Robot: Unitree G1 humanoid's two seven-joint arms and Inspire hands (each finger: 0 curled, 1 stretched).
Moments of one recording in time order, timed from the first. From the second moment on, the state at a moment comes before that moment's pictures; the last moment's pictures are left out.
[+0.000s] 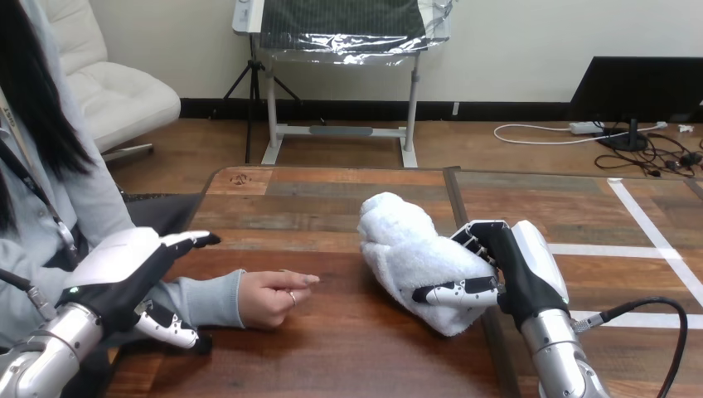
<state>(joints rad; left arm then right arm) -0.42 0.67 -0.21 1.06 0.69 -0.69 0.14 -0.55 -0.24 0.16 1.37 -0.45 -0.71 -0.41</state>
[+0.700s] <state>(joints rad) -0.52 0.66 -0.32 1.17 0.74 -0.65 0.22 -0.55 -0.24 0.16 1.37 -0.45 -0.73 -0.41</state>
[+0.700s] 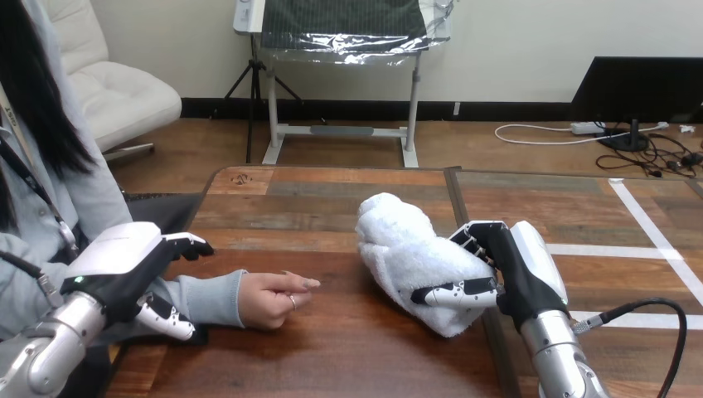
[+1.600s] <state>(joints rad) -0.56 0.65 -0.35 1.22 0.74 -0.64 0.25 -0.55 -0.24 0.16 1.37 -0.45 -0.73 -0.41</state>
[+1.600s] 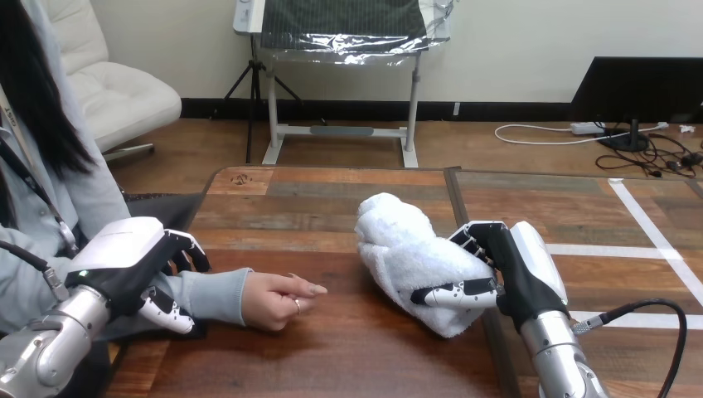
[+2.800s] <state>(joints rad) -0.57 0.65 -0.38 1.22 0.73 -0.66 0.26 -0.54 -0.23 0.15 1.37 -0.43 -0.73 -0.42</state>
